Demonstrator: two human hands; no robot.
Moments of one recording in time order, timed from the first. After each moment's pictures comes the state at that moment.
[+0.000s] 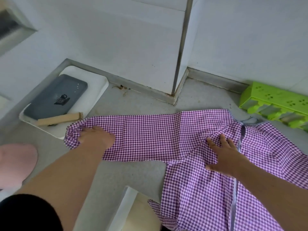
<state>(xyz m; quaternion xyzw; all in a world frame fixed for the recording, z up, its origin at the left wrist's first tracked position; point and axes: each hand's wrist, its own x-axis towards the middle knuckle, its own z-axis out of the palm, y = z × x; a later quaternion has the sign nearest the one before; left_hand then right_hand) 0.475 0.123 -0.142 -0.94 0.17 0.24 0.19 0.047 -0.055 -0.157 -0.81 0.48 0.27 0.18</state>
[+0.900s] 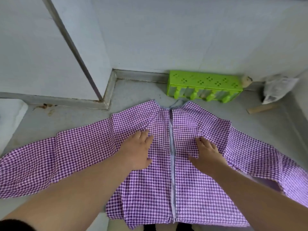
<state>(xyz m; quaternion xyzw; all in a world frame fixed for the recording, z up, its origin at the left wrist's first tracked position) 0.185 0.006 -0.132 -0.58 0.77 0.16 0.21 -0.110 -0.026 -0.144 -0.70 0.65 0.15 0.25</state>
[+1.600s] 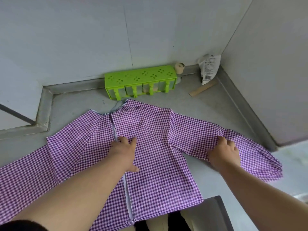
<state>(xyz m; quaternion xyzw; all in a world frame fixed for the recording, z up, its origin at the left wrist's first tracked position) 0.006 -0.037 -0.129 -0.56 0.71 0.13 0.40 -0.323 0.013 -0.126 -0.40 0.89 0.02 0.22</state>
